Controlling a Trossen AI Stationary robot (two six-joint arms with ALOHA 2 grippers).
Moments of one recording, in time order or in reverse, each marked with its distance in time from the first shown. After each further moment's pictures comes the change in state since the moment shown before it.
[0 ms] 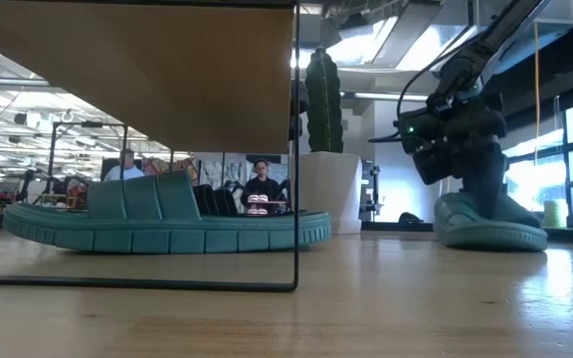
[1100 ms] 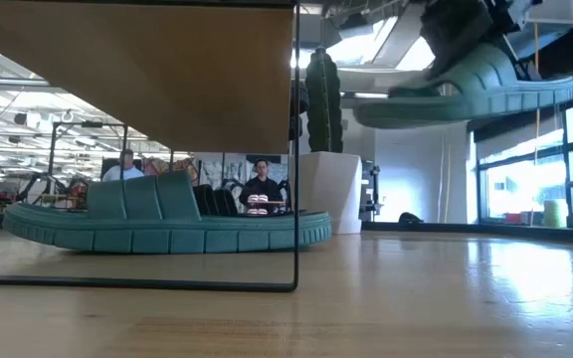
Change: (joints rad) left arm 0.000 0.000 0.000 0.000 0.001 0.008; right arm 0.737 -0.451 0.126 0.249 0.526 1.318
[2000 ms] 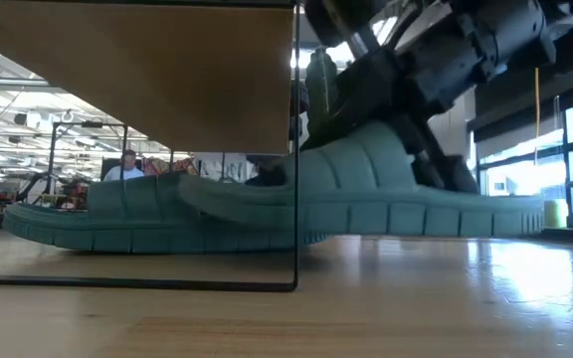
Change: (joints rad) left arm 0.000 0.000 0.000 -0.023 0.005 0.000; right arm 0.244 0.673 0.000 0.915 0.179 0.302
